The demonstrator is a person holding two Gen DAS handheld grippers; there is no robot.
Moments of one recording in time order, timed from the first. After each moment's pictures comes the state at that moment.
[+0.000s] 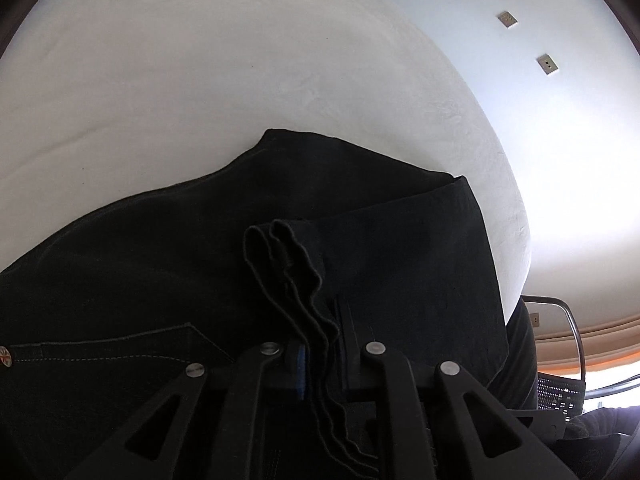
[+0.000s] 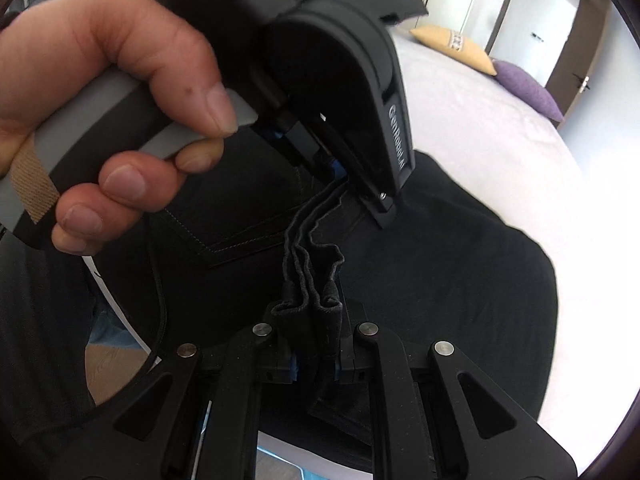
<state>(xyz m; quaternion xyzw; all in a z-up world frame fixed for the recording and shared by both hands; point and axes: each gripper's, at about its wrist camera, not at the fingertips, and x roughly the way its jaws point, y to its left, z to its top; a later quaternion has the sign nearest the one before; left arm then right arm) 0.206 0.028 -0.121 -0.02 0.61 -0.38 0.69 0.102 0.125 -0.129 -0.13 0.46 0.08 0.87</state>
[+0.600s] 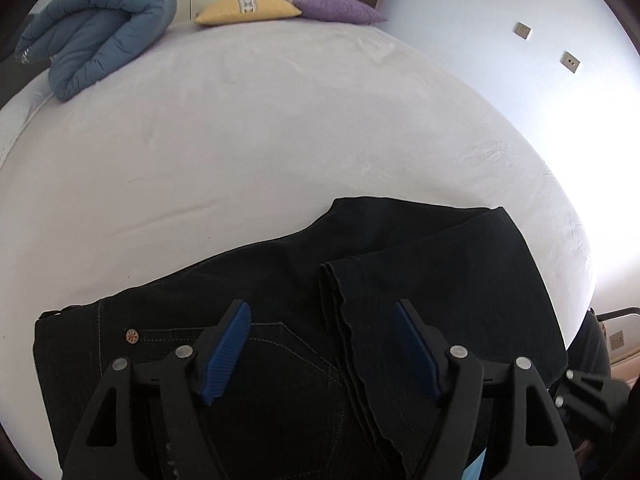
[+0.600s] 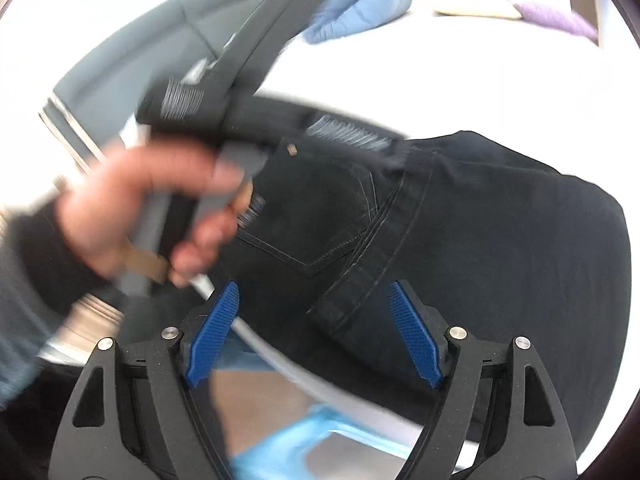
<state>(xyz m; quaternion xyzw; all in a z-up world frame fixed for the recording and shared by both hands) 0.166 0.038 -0.065 0.07 0.48 -0.27 0.83 0.068 0.018 -0.114 0.17 0.45 0.23 0.85</state>
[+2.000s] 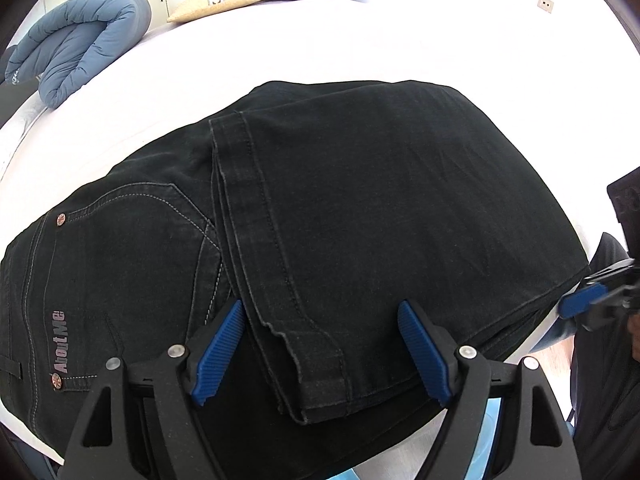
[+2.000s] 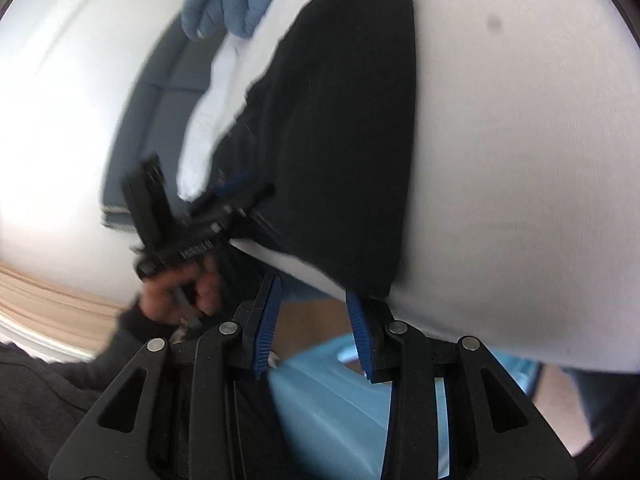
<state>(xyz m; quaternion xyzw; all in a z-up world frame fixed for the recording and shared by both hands) 0.071 -0.001 -0.140 0.13 0.49 -0.27 0.82 -0.002 -0.152 -0.207 0.37 0.52 0.28 0.72</state>
